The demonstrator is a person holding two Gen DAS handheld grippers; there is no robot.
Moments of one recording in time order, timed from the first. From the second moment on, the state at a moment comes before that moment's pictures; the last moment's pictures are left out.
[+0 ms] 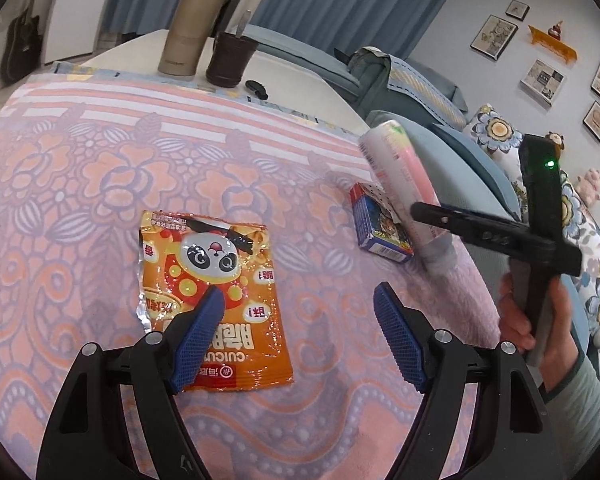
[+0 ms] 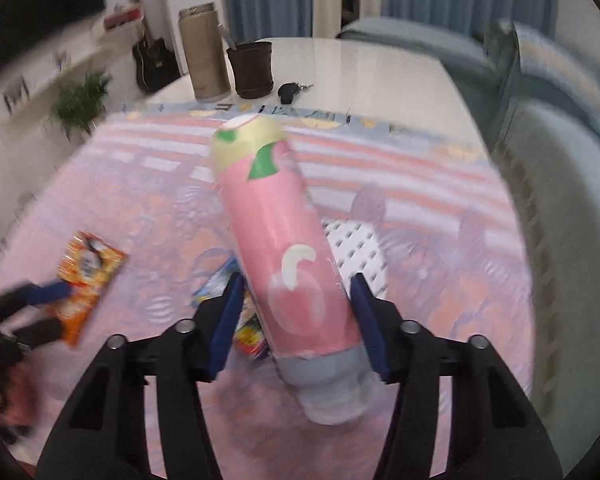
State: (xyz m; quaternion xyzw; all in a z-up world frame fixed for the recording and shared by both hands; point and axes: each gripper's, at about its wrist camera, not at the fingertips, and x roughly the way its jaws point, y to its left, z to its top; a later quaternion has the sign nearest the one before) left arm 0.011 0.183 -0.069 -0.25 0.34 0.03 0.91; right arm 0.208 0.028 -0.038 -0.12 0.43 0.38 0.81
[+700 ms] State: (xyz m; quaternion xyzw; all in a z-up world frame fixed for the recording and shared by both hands) left arm 0.164 0.074 -0.075 -0.11 0.43 -0.02 0.90; right arm 0.171 -0.096 -0.053 0.05 0.51 0.22 0.83
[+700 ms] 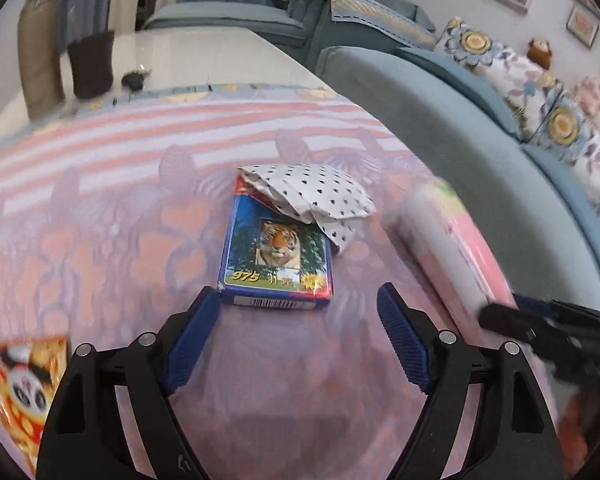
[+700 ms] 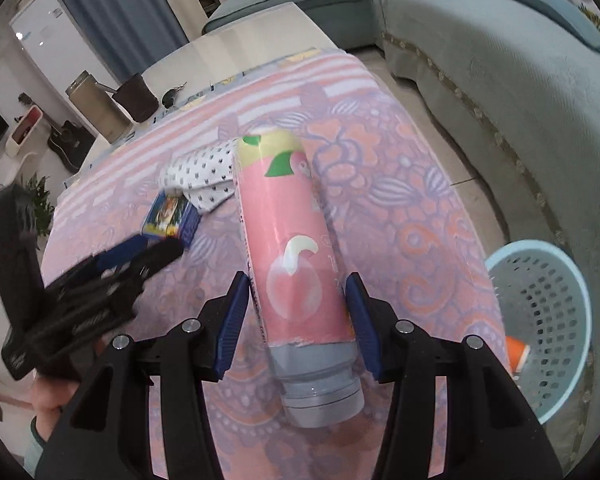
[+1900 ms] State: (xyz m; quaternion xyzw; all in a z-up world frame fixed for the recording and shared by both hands) left arm 0.032 0.110 -0.042 -0.04 0.41 0.10 0.91; right arm 0.090 -0.076 -0.051 -0.02 0.50 0.24 0.83
